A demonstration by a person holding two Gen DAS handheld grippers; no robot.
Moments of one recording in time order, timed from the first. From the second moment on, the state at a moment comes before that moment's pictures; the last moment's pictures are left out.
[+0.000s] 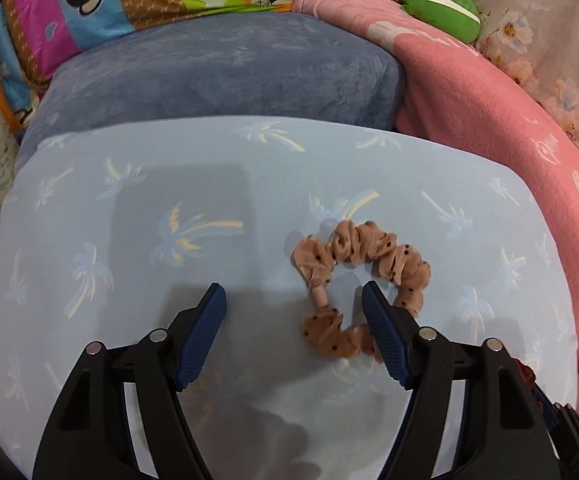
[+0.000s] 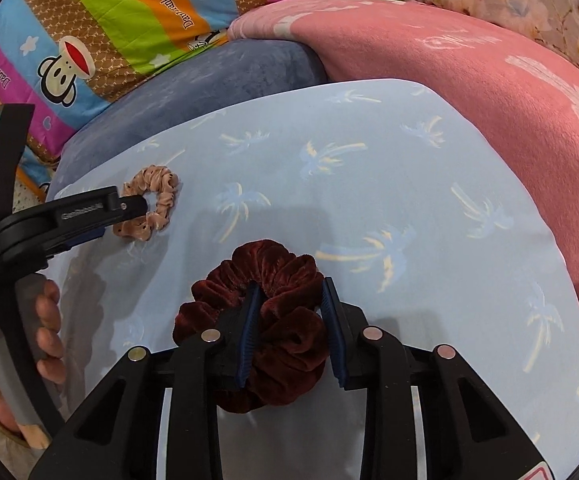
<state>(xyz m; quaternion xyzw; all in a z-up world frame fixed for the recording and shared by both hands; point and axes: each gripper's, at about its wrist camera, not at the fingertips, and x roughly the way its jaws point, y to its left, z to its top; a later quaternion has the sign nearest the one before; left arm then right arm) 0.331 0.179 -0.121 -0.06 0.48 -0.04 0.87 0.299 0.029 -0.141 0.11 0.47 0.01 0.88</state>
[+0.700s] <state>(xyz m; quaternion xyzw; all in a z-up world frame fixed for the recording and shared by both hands) 0.282 0.135 -0.097 -0.03 0.47 -0.10 0.88 0.256 0.019 -0.113 0.14 0.45 0.02 0.88</state>
